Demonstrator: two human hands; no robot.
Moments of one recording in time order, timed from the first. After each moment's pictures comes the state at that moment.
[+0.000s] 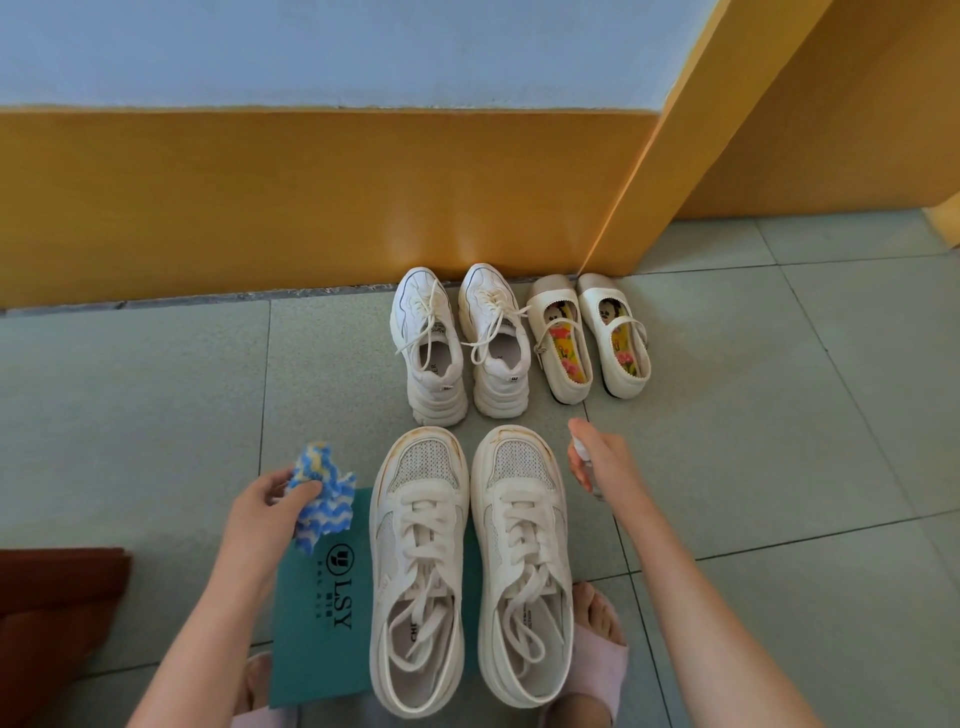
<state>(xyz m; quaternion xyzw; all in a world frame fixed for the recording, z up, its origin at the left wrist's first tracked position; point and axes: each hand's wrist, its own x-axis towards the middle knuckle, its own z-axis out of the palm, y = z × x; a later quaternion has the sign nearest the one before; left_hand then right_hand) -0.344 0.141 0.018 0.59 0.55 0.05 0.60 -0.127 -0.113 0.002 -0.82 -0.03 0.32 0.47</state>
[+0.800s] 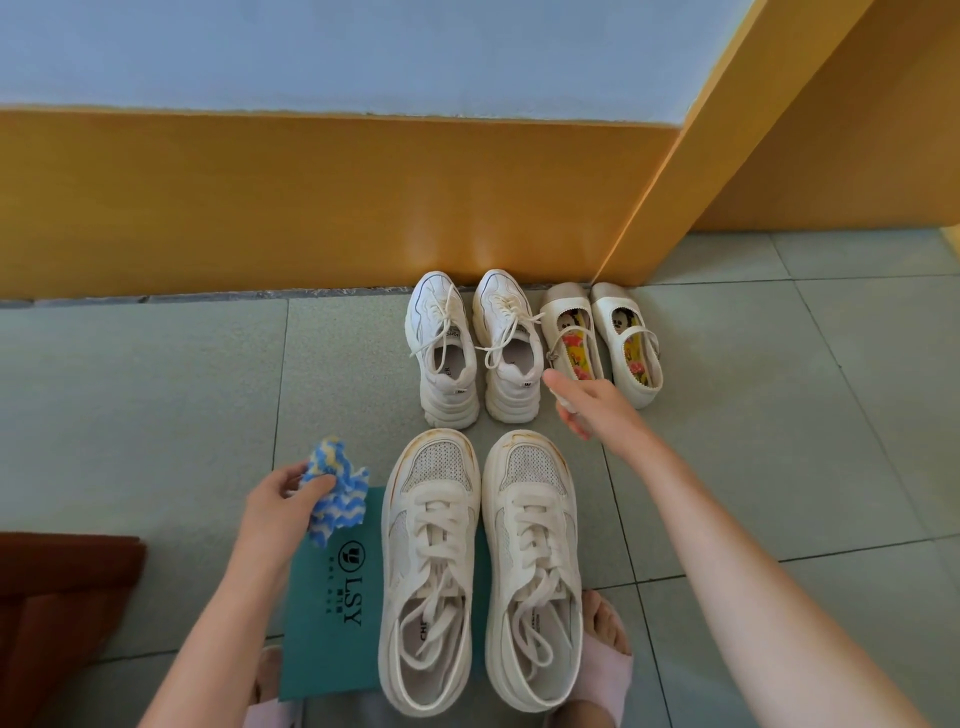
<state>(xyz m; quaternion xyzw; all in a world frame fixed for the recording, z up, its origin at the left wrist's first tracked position) -0.341 0.141 0.021 0.58 0.55 0.07 0.60 -0.090 -0.070 0.049 -0.84 -0.17 0.37 0.37</state>
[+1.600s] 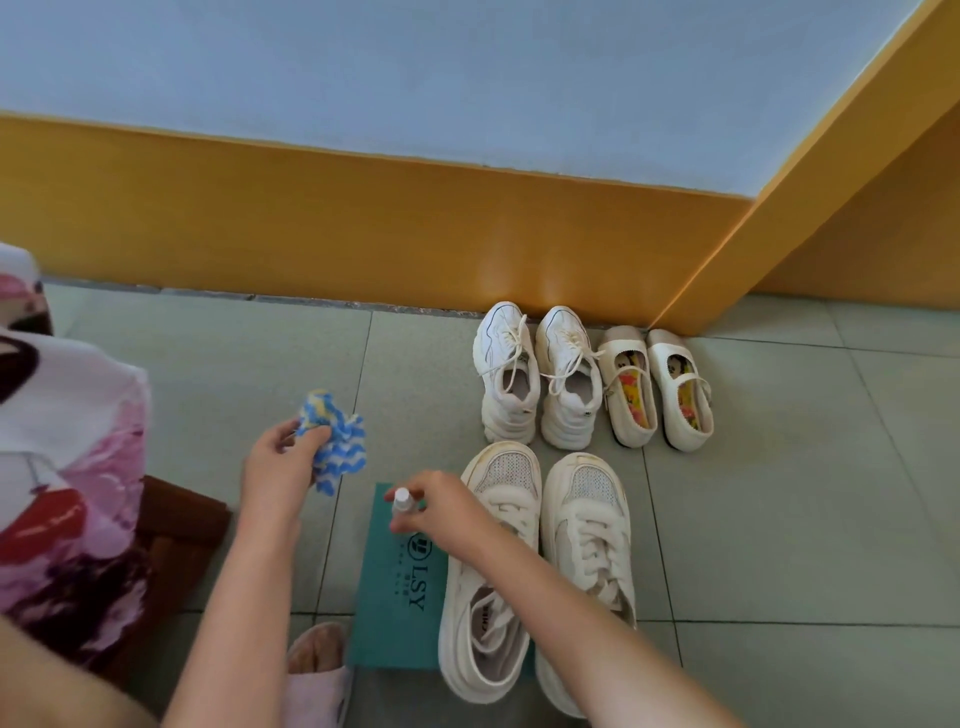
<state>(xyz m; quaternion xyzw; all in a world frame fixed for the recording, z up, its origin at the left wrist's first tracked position) -0.378 0.198 0.066 0.49 0.58 0.22 0.61 -0.276 0.061 0.047 -0.77 -0.36 0.46 0.26</state>
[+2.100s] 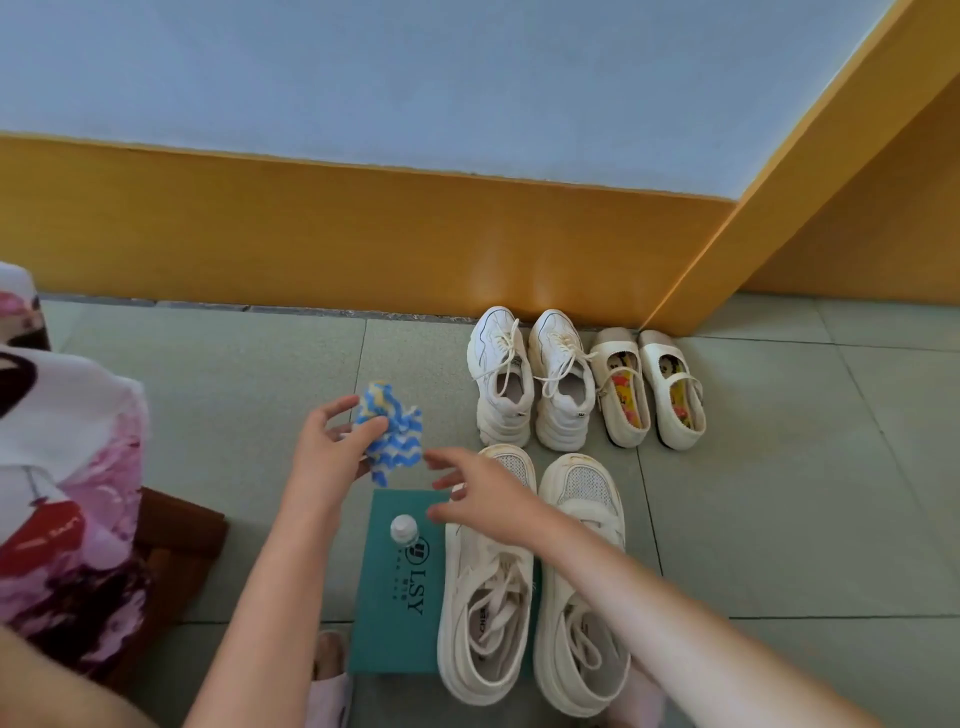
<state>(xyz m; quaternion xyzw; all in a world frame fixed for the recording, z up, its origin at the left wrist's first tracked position) -0.348 0.168 0.106 0.51 0.49 0.17 0.68 -0.245 0.036 0.090 -0.76 -0.36 0.45 0.30</state>
